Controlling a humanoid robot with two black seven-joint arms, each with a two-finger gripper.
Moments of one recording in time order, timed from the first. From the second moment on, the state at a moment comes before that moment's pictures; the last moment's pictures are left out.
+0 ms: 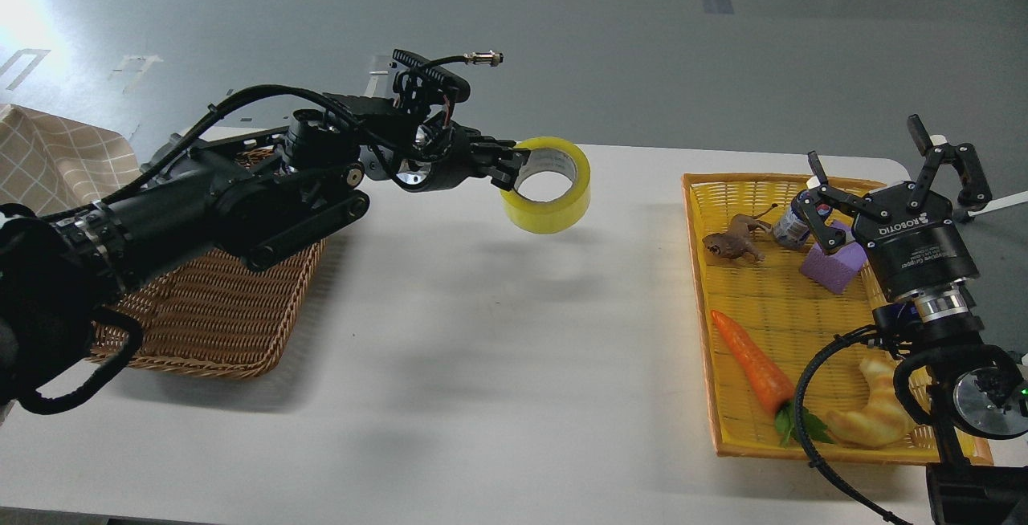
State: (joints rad) left arm -1.14 0.36 -0.30 -0.96 1.73 -0.35 -0.15; right arm 0.15 -0.08 1.67 1.24 -0.09 0.49 -0.21
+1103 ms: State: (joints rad) left arm -0.89 0.94 -0.30 -1.01 1.69 -0.22 -0.26; right arm 0.15 -0.04 1.66 1.23 -0.09 0.49 -0.21
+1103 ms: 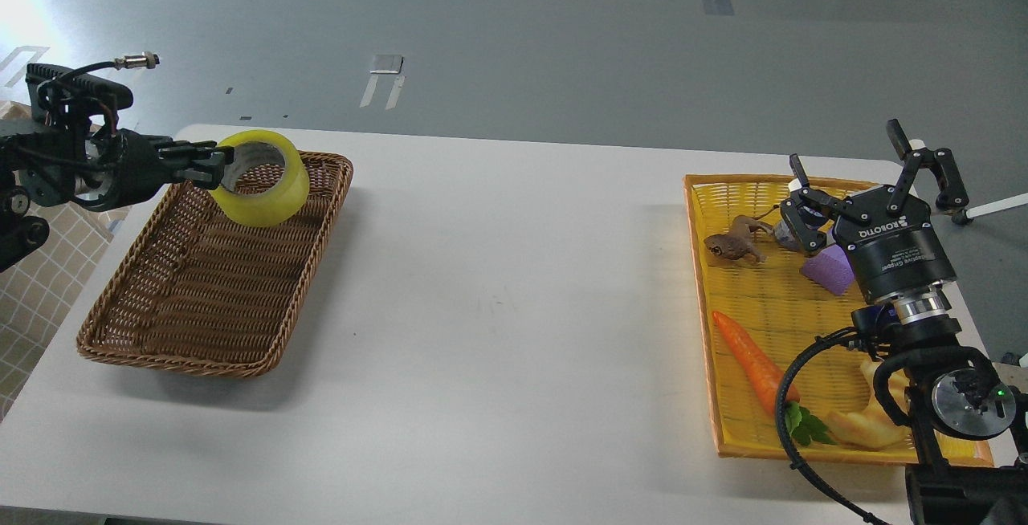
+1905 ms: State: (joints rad) left arm -0.66 0.93 -0.30 -0.94 1.67 -0.09 -0.28; right arm 0.13 -0.04 1.65 1.24 -0.09 0.49 -0.21
